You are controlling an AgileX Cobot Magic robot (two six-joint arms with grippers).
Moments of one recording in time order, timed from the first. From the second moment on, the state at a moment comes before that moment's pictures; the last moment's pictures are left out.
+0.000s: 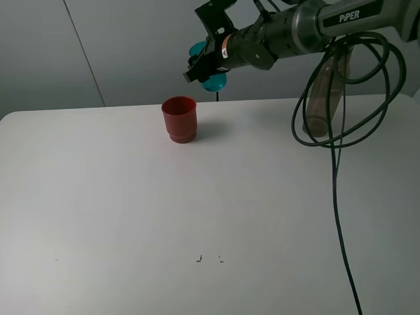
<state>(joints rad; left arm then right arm) -0.11 0.00 -0.51 0.02 1.09 0.01 0.51 2.23 -1.66 -0.58 0.04 0.30</state>
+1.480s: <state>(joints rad) -0.11 0.00 -0.51 0.02 1.09 0.01 0.52 2.27 -1.68 -0.88 0.04 0.19</state>
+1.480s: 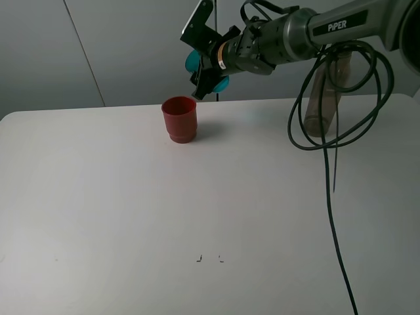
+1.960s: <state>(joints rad) -0.11 0.00 -0.51 0.02 1.09 0.01 0.52 2.27 -1.69 -0.88 0.03 0.19</state>
